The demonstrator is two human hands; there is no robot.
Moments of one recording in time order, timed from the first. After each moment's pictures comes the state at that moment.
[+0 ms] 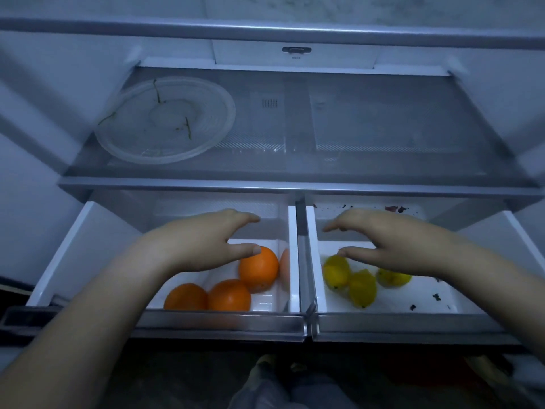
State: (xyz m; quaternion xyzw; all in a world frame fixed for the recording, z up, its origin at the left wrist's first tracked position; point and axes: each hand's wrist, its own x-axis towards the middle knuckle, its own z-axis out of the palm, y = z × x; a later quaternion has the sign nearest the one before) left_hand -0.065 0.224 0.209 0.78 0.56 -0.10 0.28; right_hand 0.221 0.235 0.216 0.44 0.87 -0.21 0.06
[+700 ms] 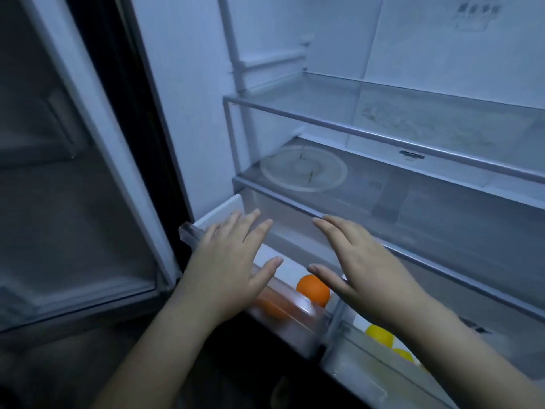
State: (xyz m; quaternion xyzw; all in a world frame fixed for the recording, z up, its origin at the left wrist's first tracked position) left_hand -0.034 0.042 0.260 0.60 0.79 0.11 -0.09; right_hand 0.148 0.167 0.271 0.23 0.96 -0.04 -0.15
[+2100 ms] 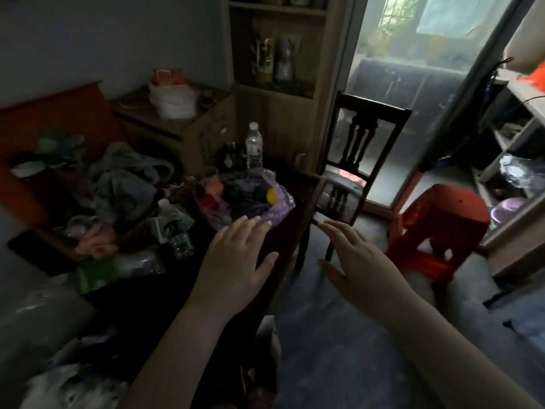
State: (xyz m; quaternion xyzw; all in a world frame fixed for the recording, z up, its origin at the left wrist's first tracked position) left_hand -0.126 -0.693 0.189 -0.08 0.98 0.11 -0.15; right_hand -0.220 -0.495 0.217 -0.41 0.90 -0.13 -0.03
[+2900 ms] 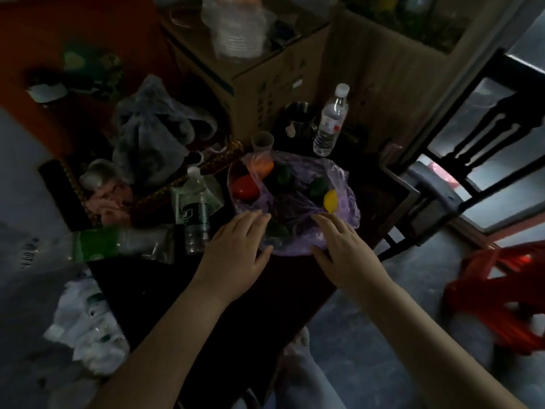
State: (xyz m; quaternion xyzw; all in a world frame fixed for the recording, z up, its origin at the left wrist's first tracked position) left_hand -0.262 -0.815 0.086 -0.25 0.95 0.15 -0.07; right_hand -0.431 -0.677 0.089 -0.53 0.82 -0.17 0.10
